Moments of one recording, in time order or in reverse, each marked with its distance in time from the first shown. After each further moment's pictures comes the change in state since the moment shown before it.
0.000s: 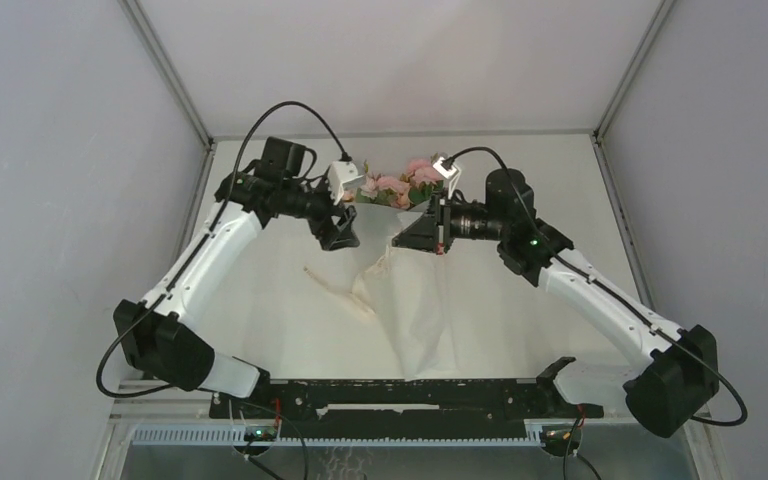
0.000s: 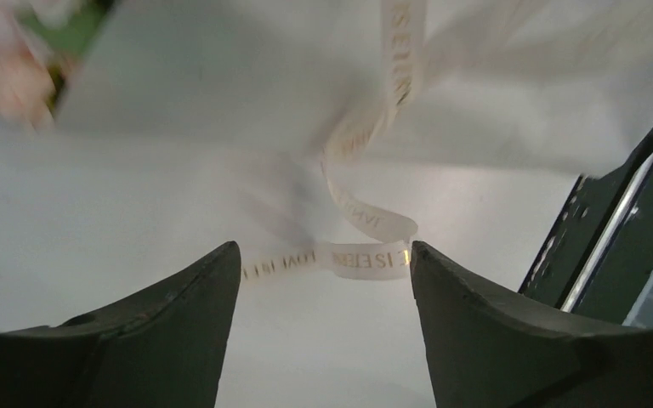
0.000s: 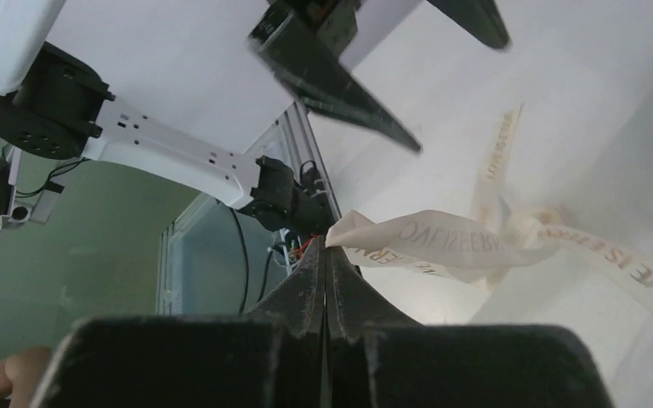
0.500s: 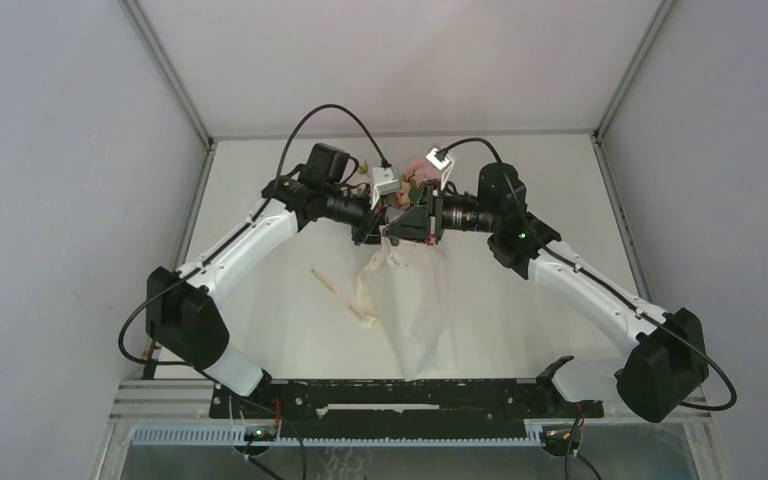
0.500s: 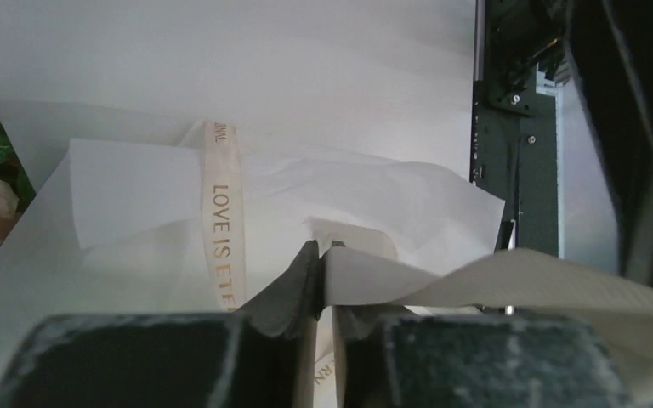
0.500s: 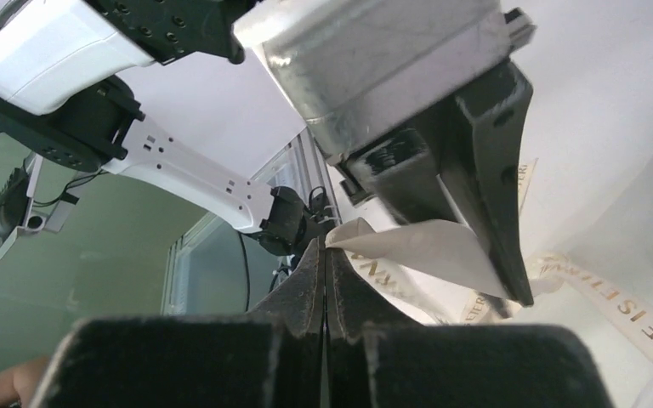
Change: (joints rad) left arm -0.184 0.125 -0.006 0.253 0.264 -0.172; right arm 0.034 0.096 0.032 0.181 -0.015 0.065
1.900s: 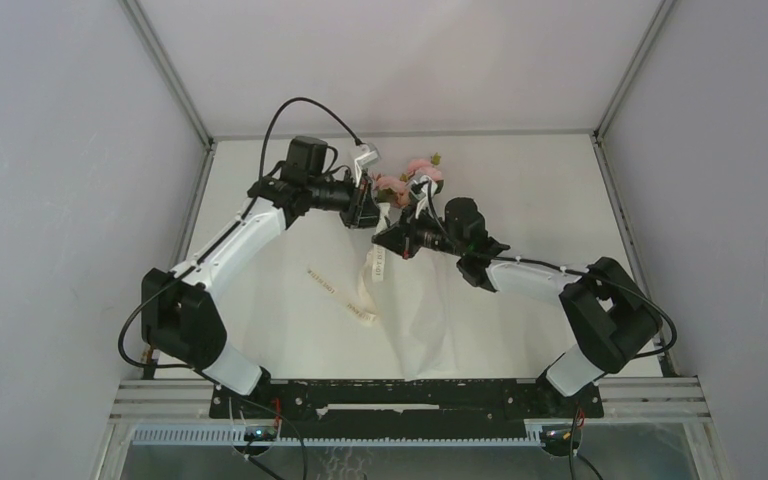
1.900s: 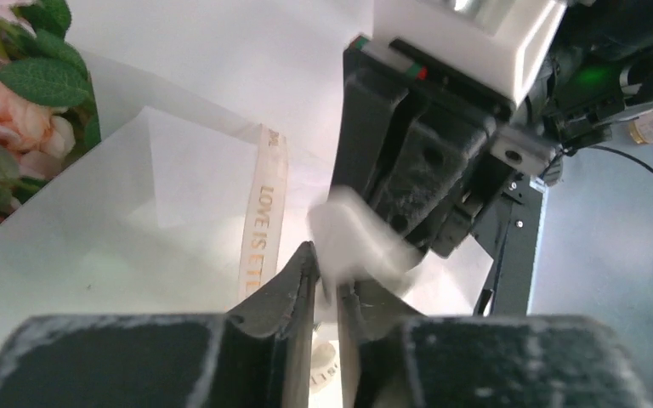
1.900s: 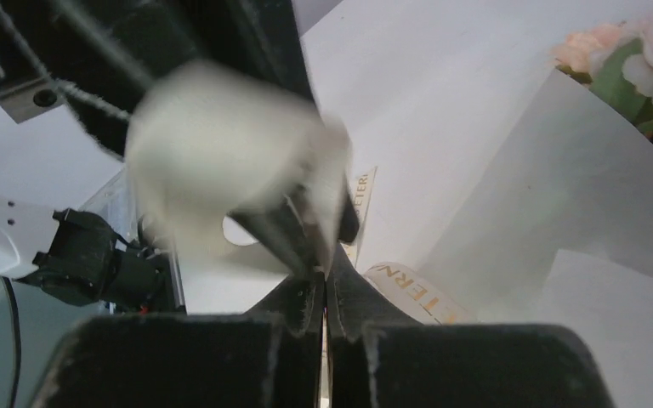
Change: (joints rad) left arm 0.097 -0.006 -0.055 0.208 -0.006 -0.314; right arm 0.064 0.278 -0.226 0.481 0.289 -0.214
